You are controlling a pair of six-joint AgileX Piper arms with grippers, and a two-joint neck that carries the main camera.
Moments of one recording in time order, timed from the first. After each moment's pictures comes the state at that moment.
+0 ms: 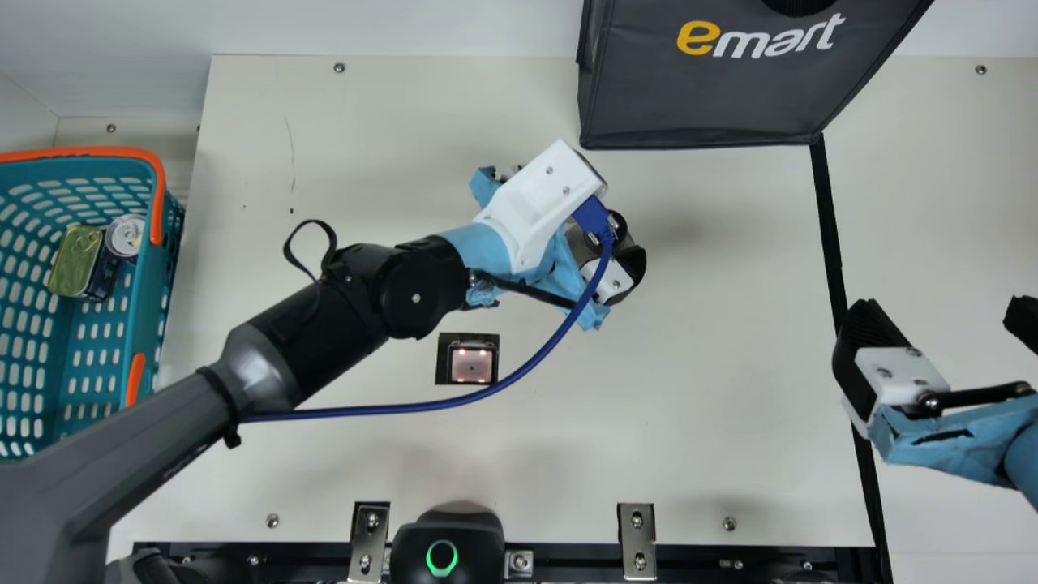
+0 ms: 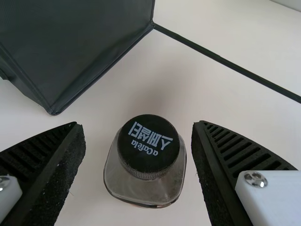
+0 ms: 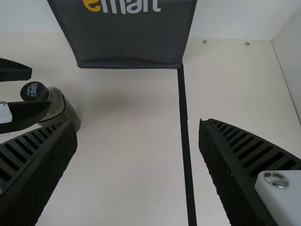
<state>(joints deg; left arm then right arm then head) -46.1 99.6 -71.0 -39.9 16.1 41.0 0.6 42.6 -69.8 -0.7 69.5 -2.2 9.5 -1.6</state>
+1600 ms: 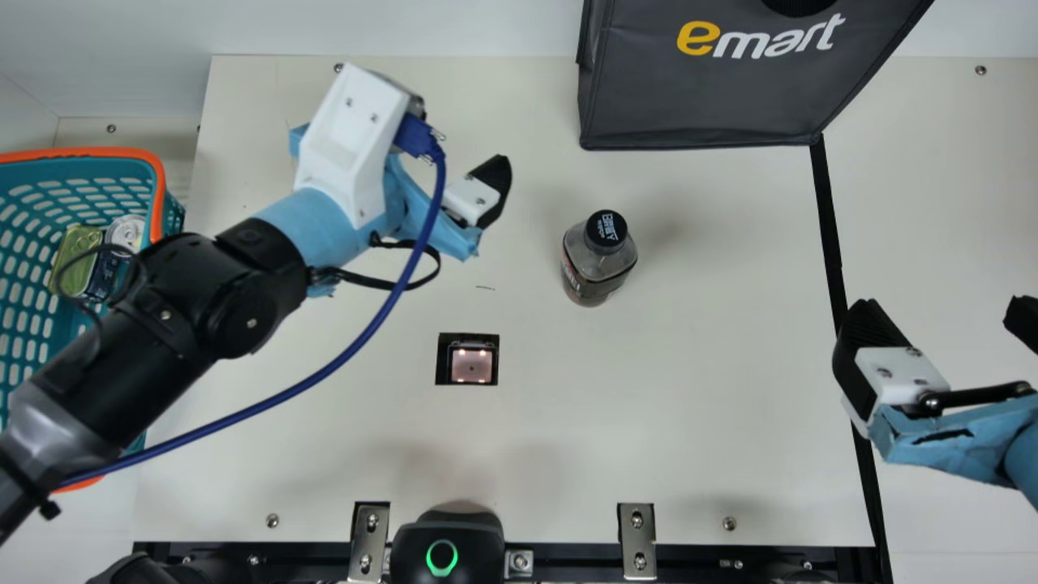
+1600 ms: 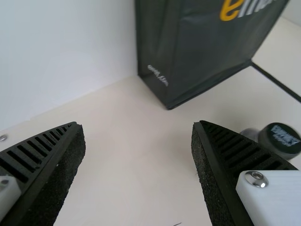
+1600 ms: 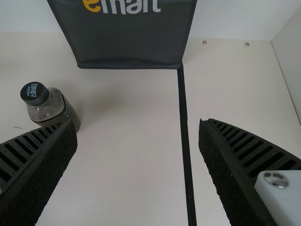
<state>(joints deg) -33.3 82.3 -62.4 -5.9 16.2 3.3 0.6 42.6 -69.8 -0.8 69.4 -2.2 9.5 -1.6</state>
